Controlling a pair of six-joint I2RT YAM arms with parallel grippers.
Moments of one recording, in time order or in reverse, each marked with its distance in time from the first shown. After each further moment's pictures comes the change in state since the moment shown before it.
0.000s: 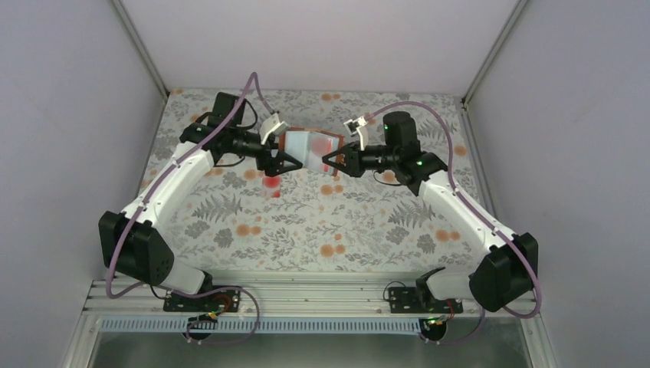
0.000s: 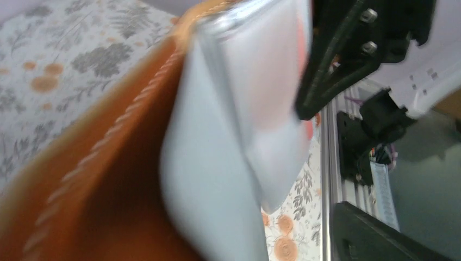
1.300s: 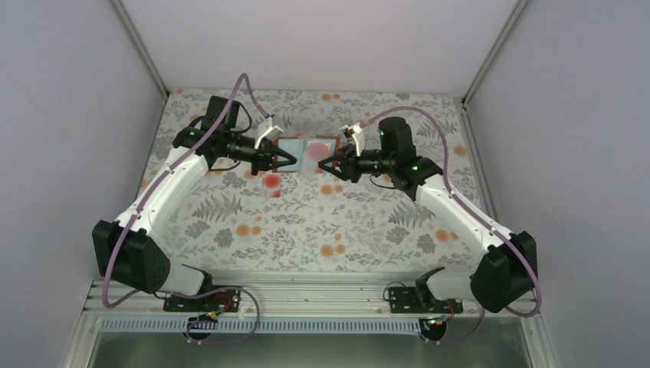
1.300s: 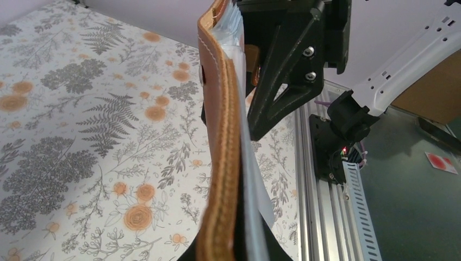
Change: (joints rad) left arm 0.001 -0.053 -0.037 -0.031 0.127 0.052; right arm 0.024 -0.013 -0.060 0.064 0.040 -0.101
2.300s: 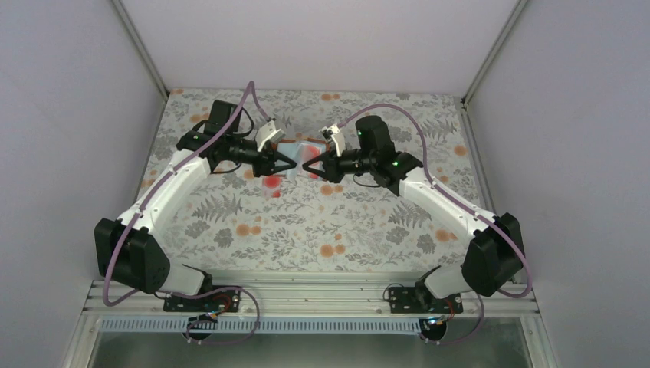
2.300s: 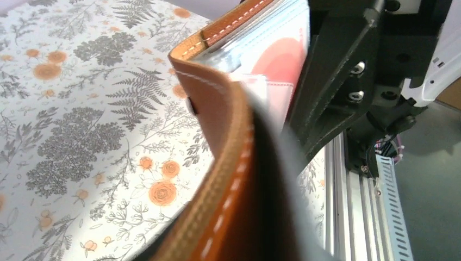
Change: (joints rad) left arm -0.008 0.001 -0.057 0.056 -0.117 -0.031; right arm 0.122 0.126 0.084 0.026 0.047 0.063
